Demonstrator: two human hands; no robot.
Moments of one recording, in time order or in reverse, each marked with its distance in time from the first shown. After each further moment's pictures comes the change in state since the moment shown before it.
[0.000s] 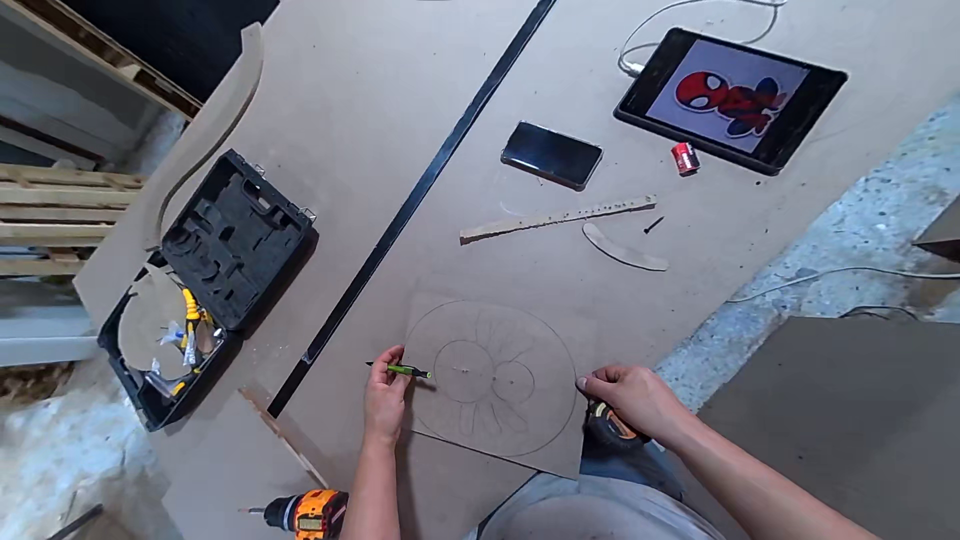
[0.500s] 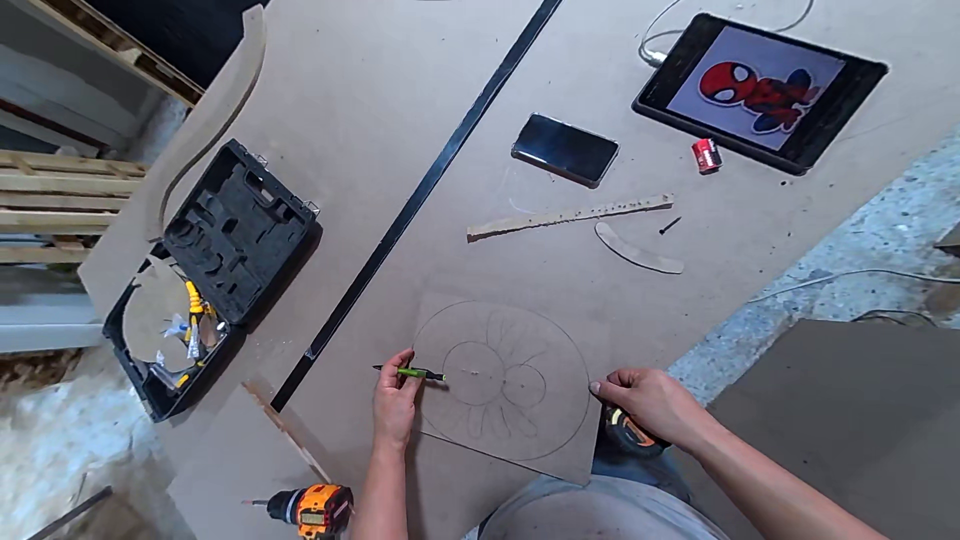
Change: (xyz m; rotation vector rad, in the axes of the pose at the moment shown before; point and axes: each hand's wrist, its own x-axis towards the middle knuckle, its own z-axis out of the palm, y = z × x) left_hand -0.011 -0.004 0.008 0.006 0.030 -0.001; right_hand 0.004 0.003 -0.014 -0.139 -0.040 -0.038
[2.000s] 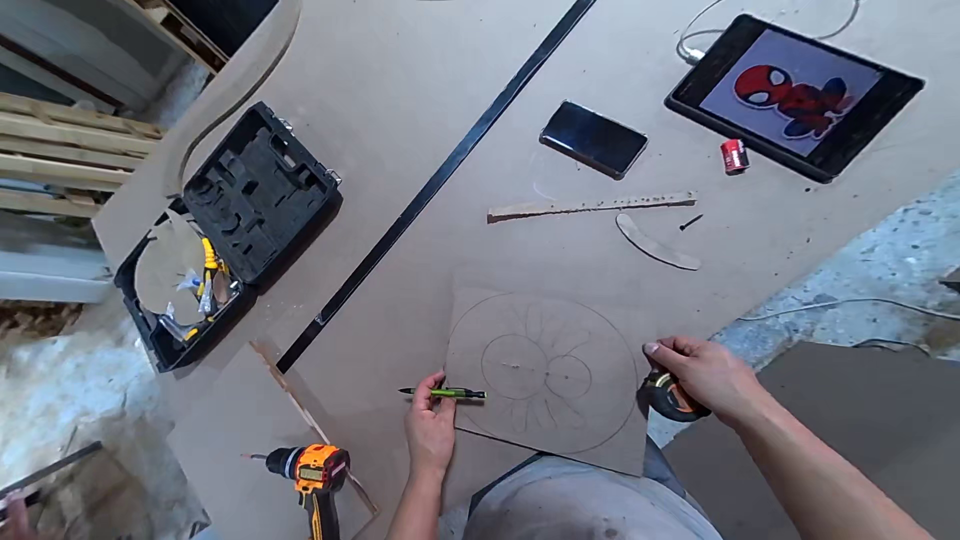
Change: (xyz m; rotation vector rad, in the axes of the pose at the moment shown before) left_hand -0.090 -0.037 0.027 0.113 0.112 -0.006; right_hand 0.009 0.030 -0.037 0.121 0.223 -0.028
